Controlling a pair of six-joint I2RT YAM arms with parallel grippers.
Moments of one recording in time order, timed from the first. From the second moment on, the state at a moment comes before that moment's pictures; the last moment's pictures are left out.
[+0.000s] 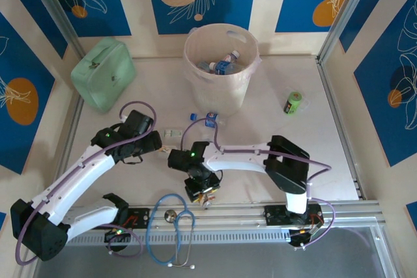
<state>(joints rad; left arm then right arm) -0.54 1.02 0.90 -0.99 -0.21 -0.76 1.26 1.84 1.34 -1.11 -0.19 0.73</state>
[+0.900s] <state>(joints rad) -0.53 1.05 0.93 -0.89 -0.08 -0.75 0.56 1.64 2.19 -1.14 -0.12 0.55</state>
